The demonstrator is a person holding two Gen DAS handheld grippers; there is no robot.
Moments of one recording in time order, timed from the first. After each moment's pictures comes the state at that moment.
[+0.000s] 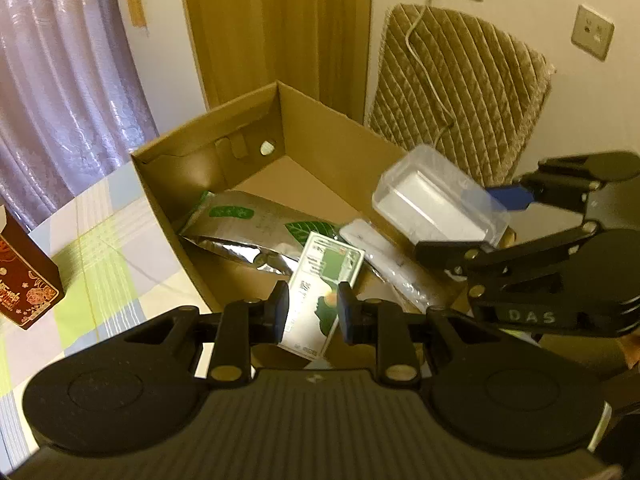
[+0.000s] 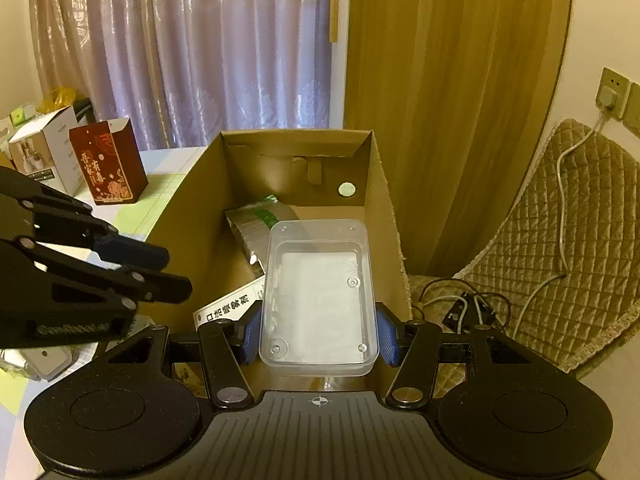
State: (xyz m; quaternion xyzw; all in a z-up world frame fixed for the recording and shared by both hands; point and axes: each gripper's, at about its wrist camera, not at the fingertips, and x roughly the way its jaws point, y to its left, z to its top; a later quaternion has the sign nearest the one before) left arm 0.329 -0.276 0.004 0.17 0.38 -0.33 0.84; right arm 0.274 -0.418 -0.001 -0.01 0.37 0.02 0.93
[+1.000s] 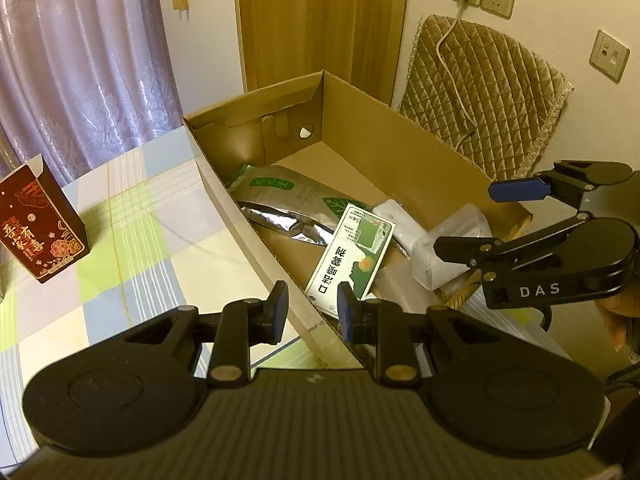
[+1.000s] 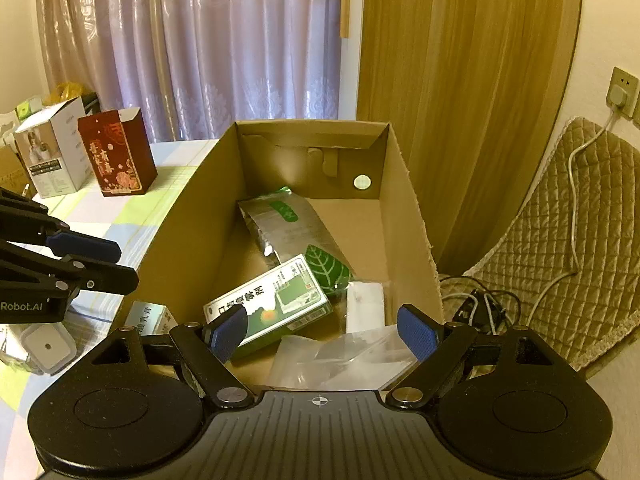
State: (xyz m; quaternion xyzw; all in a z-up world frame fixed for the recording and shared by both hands) left arm 0.317 -0.224 0.003 0.14 0.40 -0.30 0.86; right arm 0.274 -0.403 -0.008 -0.01 0.38 0.03 0.93
